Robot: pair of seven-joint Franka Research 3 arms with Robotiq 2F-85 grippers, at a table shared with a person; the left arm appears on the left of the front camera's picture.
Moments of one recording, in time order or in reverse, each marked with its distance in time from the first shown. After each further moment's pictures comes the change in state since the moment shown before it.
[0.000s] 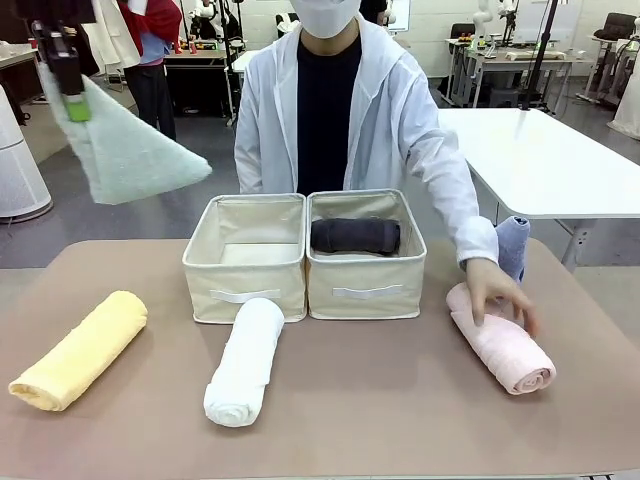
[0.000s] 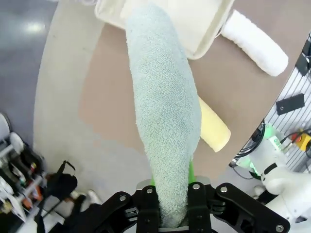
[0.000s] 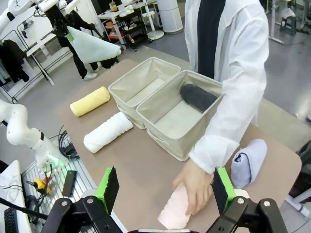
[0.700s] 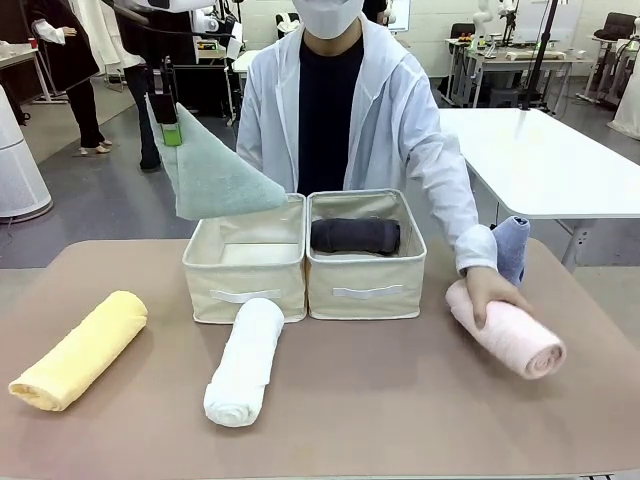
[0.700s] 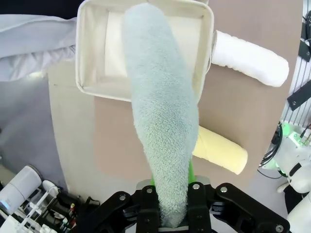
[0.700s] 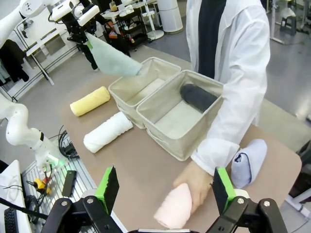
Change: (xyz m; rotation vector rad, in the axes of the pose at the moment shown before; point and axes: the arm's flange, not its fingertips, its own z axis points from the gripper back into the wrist) left arm 0.097 -0.029 -0.039 0.011 -0.025 -0.301; right arm 0.000 0.000 0.000 0.000 0.000 0.000
